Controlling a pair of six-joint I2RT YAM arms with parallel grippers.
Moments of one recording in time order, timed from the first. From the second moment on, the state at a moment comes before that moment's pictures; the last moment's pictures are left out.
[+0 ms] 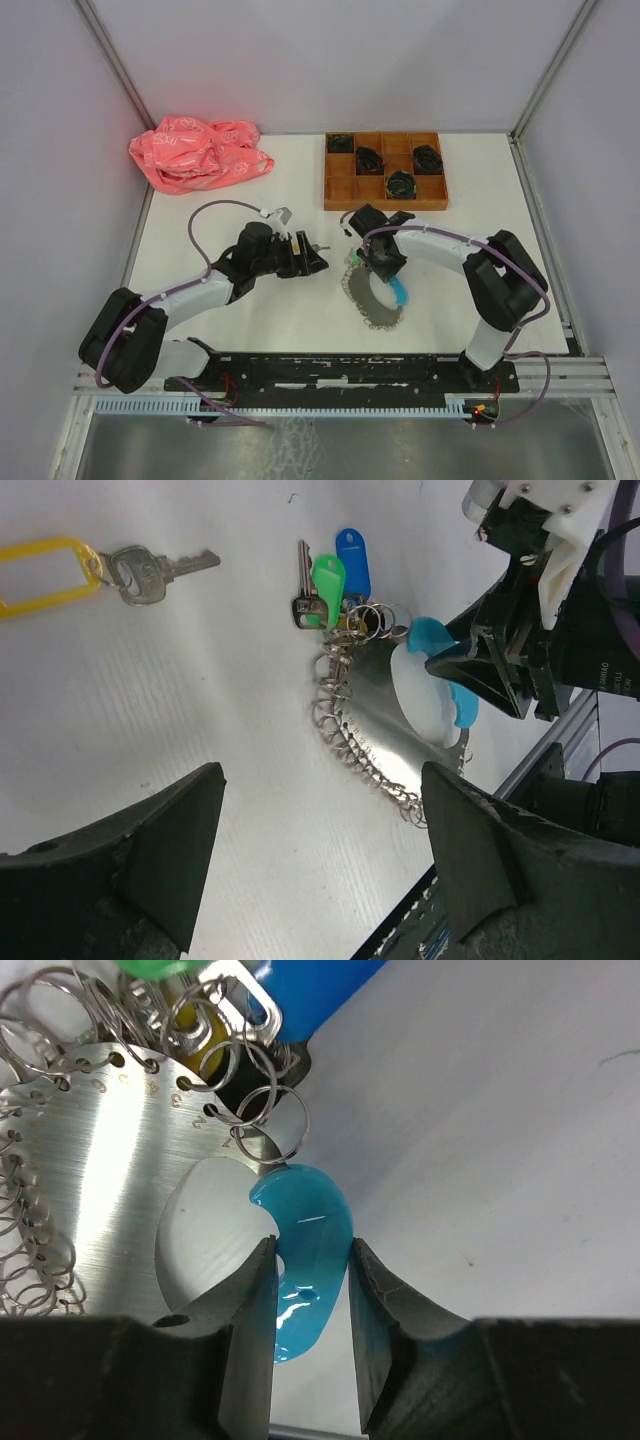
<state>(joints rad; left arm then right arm) -0.55 1.31 0.54 0.21 0.34 -0.67 0.70 1.72 1.12 -0.74 0.16 -0.03</state>
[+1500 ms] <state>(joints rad) -0.55 1.34 0.47 0.21 0.32 -0.69 0.76 1.94 1.38 -0.71 -0.08 0.06</state>
